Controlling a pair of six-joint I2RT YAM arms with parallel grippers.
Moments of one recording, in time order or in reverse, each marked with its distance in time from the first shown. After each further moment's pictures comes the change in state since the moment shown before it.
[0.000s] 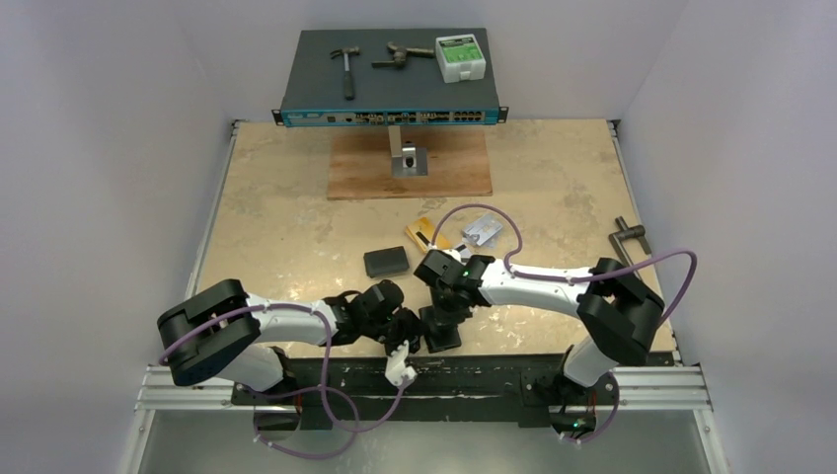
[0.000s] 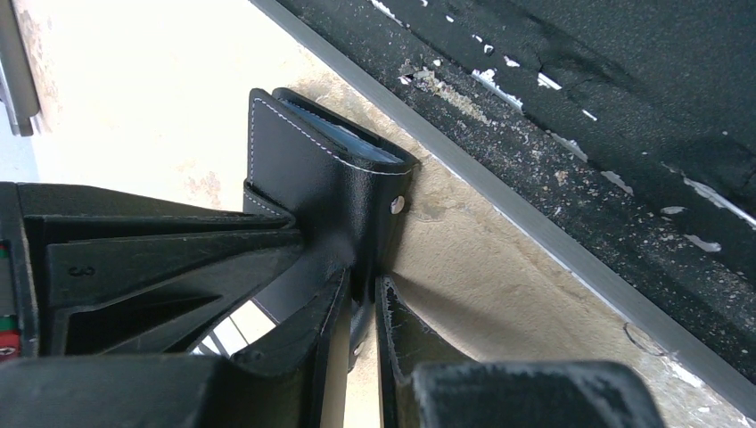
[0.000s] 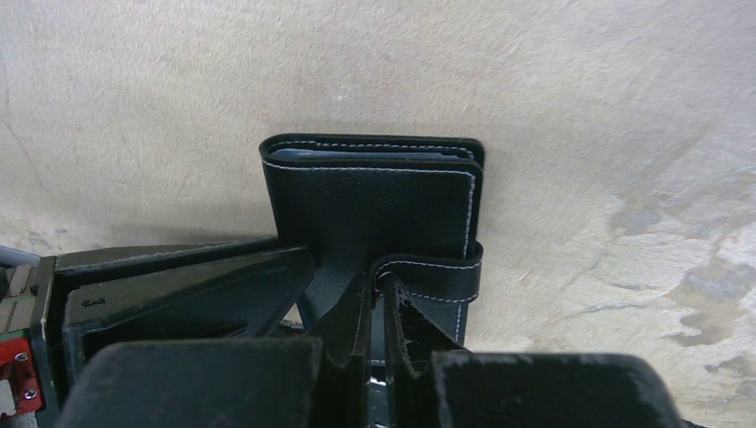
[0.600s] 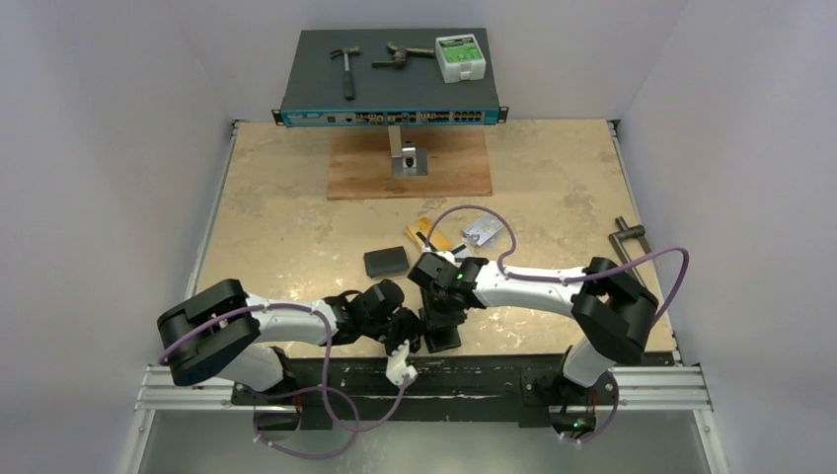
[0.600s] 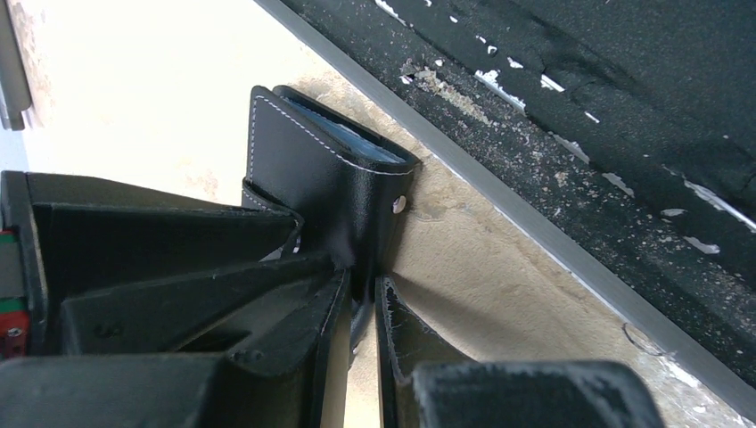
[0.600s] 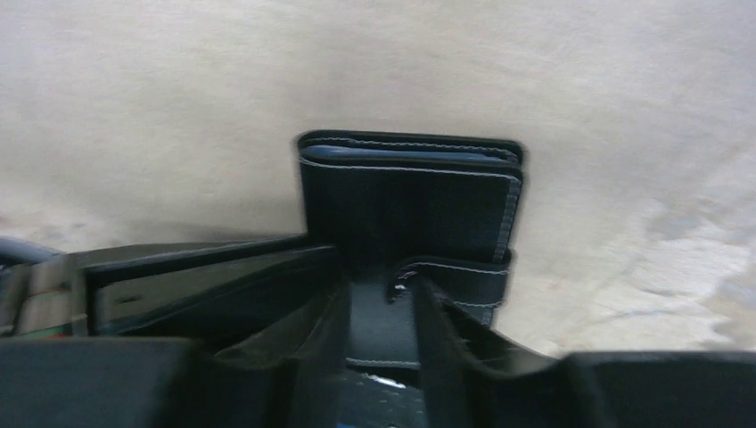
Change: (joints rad) left arm 0.000 0.001 0.006 -0.009 -0.003 -0.015; right arm 0.037 0.042 0.019 0.008 0.004 0.011
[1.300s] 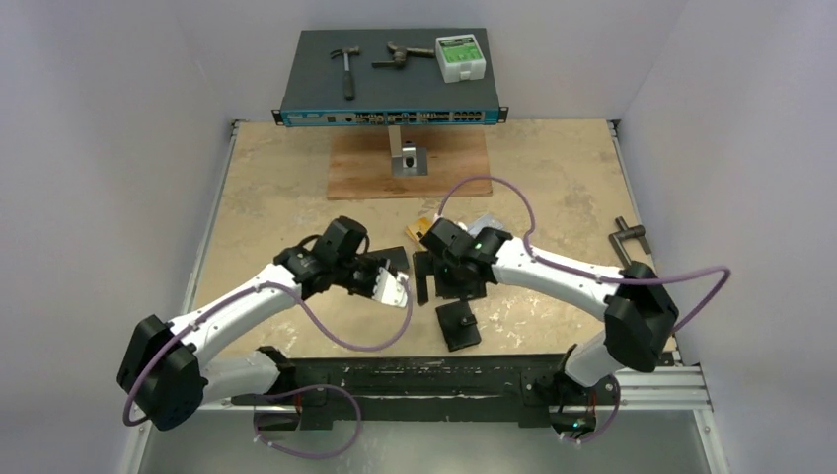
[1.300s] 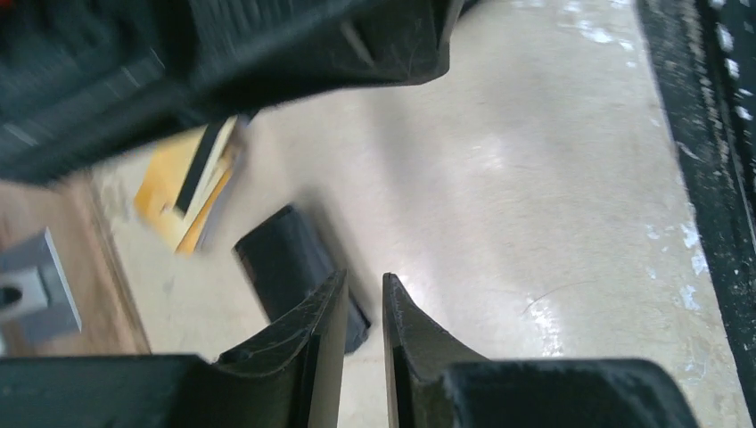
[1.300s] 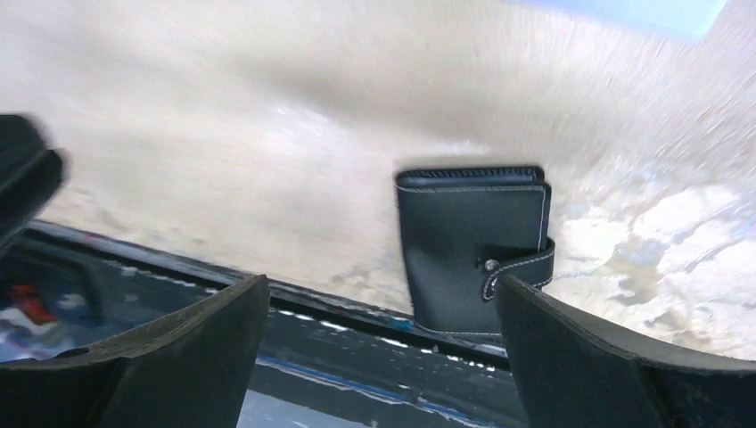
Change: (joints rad) left arm 0.330 -0.245 0.285 -0.631 0.038 -0.333; right arm -0.098 -0.101 0.138 -0.163 -0.018 -0.023
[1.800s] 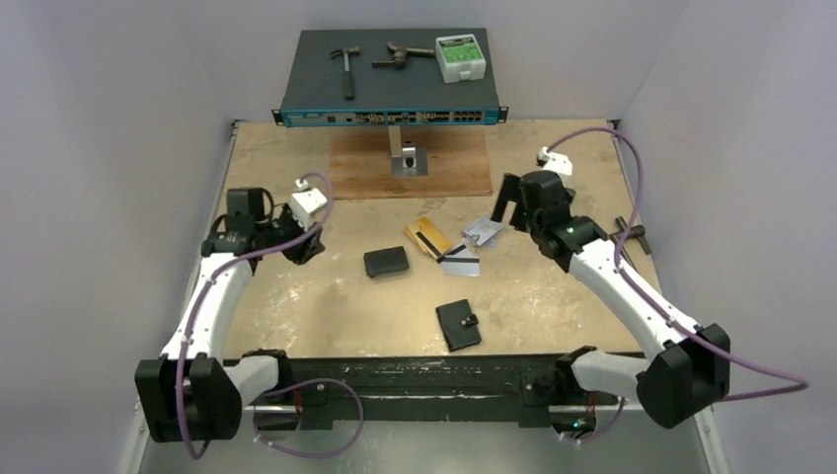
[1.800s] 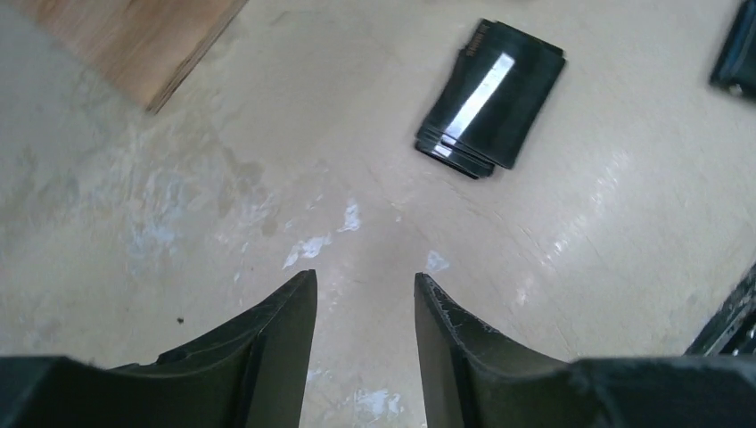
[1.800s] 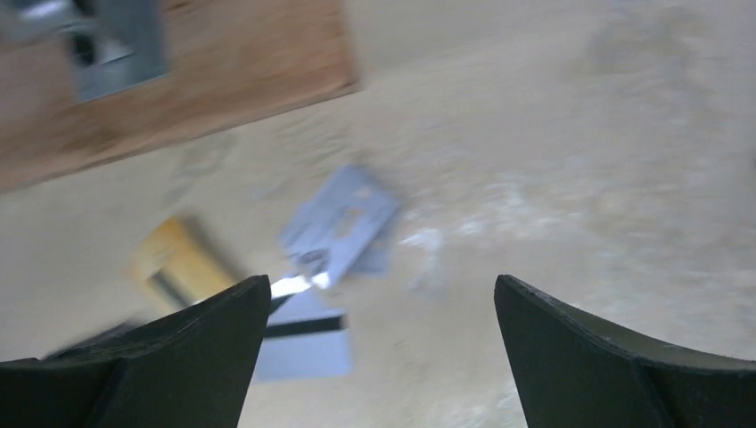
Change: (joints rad) left arm 0.684 -0.095 0.121 -0.144 0.119 -0.489; right arm -0.457 -0.324 0.019 0.221 0.281 -0.274
